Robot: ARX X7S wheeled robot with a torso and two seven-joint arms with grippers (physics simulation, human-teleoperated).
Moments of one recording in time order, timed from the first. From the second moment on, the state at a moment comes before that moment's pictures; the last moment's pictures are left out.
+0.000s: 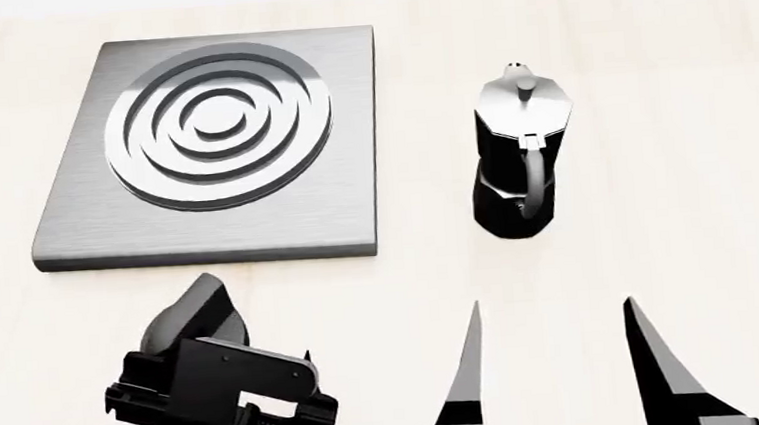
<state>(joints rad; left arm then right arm) -0.55 -0.12 0.57 -0.28 -0.24 -0.38 -0.32 0.02 0.37 -0.25 -0.67 0.34 0.23 0.43</state>
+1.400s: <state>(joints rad) -0.14 -0.48 0.57 0.71 -0.17 -0.42 -0.57 0.02 0.39 -0.27 -0.69 0.35 0.23 0.46</state>
